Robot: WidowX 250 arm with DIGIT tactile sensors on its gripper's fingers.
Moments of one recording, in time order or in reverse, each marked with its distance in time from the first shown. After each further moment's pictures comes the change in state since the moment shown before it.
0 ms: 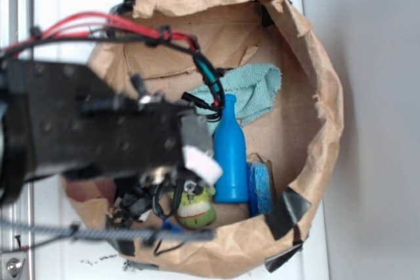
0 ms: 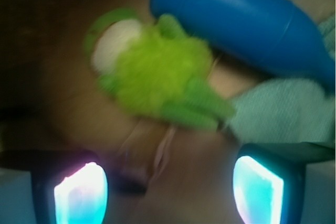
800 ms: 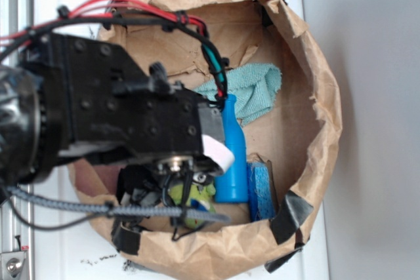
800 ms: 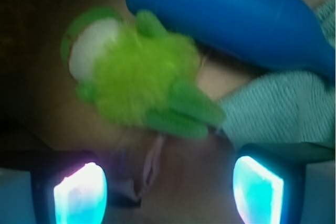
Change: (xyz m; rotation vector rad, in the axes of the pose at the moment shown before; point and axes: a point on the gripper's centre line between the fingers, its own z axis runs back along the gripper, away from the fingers) arm 0.026 0.007 -0.008 0.108 -0.056 0.031
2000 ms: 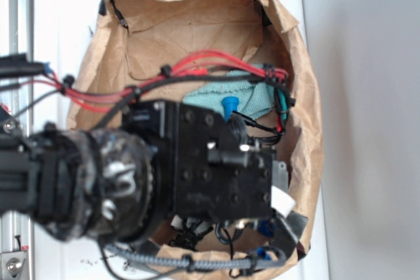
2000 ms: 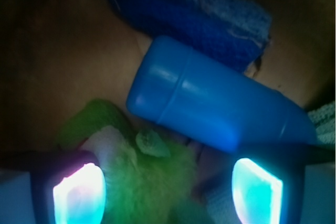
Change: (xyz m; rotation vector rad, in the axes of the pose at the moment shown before) arm 0.035 -0.005 -0.024 0.075 0.030 -0.053
